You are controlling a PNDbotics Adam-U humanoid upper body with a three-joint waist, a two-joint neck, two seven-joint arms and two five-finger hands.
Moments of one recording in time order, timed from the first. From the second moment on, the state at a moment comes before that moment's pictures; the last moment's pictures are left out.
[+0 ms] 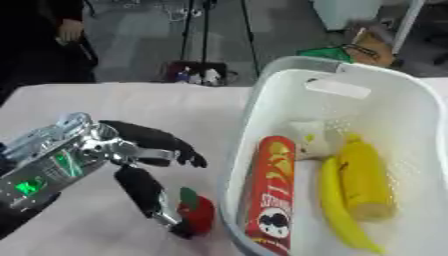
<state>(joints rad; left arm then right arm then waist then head) -0.91 0.83 -0.67 -1.76 -0.38 0.25 -0.90 -0.21 -0.24 -0.35 -1.98 -0.33 -0.54 -0.43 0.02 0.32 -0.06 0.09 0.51</state>
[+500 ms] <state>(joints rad) -0.93 0.80 -0.71 -1.68 -0.38 0.25 -0.90 -0.21 -0.24 -0.35 -1.98 -0.33 -0.54 -0.43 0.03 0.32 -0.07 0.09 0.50</state>
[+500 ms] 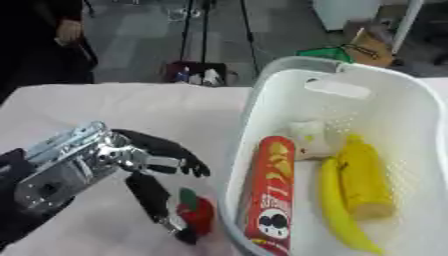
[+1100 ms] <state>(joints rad) -0.93 0.76 -0.74 -1.61 -0.40 0.21 -0.90 -0.21 -0.24 -0.35 -1.98 -0.33 -0.54 -0.43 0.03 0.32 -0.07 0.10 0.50</state>
